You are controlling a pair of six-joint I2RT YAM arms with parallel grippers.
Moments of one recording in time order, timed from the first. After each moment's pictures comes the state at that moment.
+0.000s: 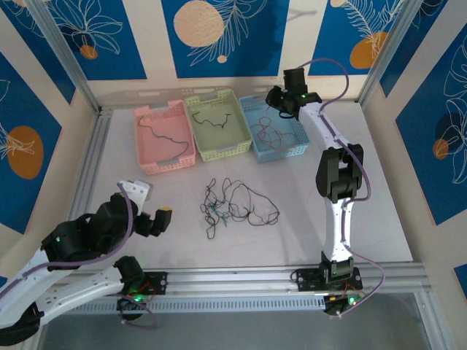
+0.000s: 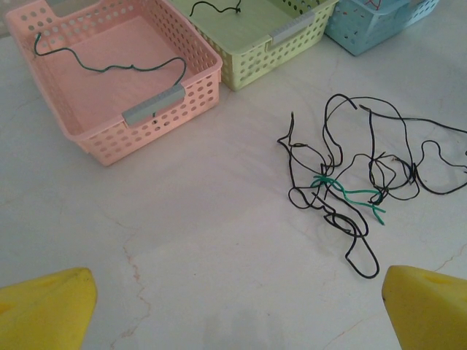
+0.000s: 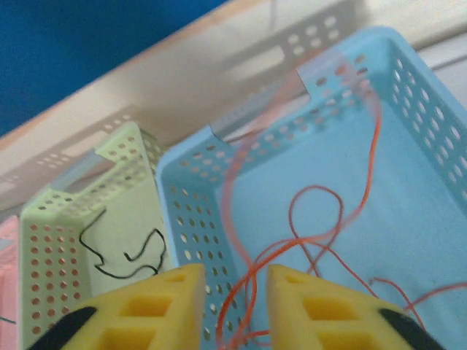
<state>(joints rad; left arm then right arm) -0.96 0.57 0.98 -1.14 -0.47 -0.37 0.20 2.19 2.05 -0.56 -0.10 0.58</state>
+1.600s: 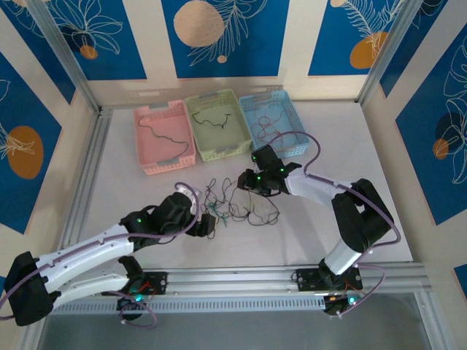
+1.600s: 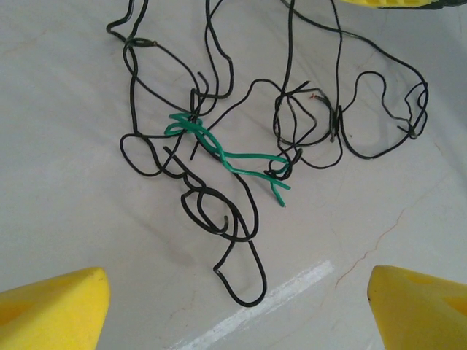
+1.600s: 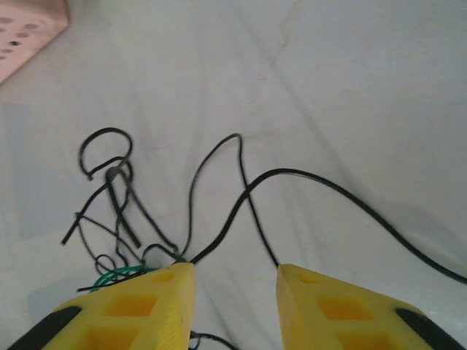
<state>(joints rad) -0.90 0.92 0.57 -0.48 -0.07 -0.58 0.59 1.63 0.98 -0.33 -0.22 0.76</state>
